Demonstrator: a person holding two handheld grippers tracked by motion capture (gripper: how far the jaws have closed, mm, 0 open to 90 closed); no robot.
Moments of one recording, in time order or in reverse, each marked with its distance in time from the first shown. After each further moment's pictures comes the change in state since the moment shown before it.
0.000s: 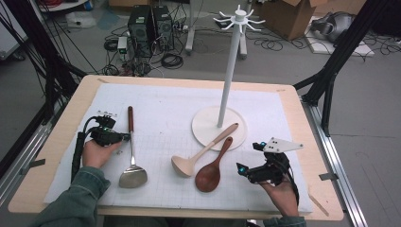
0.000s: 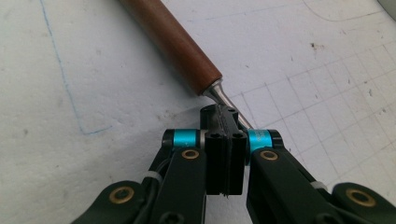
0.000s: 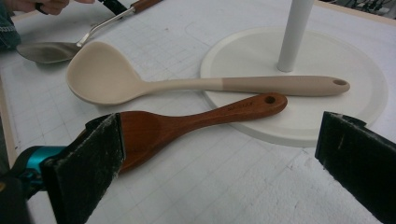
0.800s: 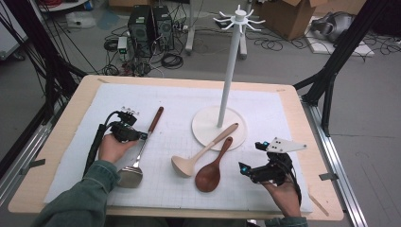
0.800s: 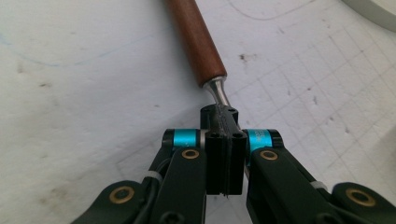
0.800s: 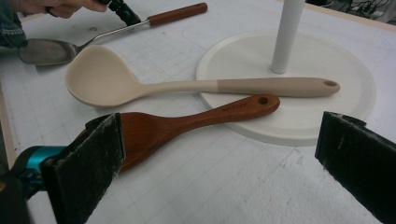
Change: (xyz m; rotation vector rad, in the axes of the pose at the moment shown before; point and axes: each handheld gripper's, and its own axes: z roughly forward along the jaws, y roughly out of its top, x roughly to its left) left arm -0.045 0.028 0.028 0.101 -0.081 0.156; right arm -0.002 -0.001 -0.006 -0.014 -0.009 0.004
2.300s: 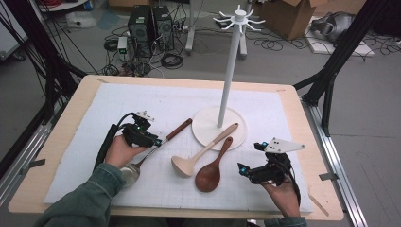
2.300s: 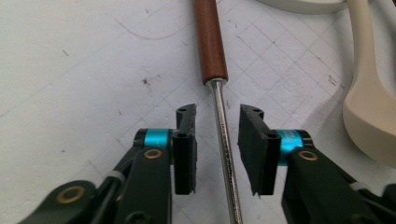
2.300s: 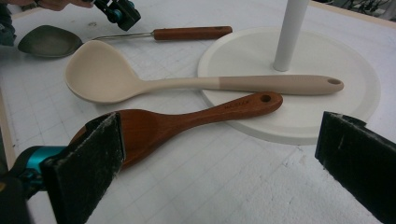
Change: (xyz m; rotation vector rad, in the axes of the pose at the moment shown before) left arm -0.049 0.011 -0.001 0.013 -0.059 0.216; right arm 0.001 0.000 0.003 0.011 -0.002 -0.012
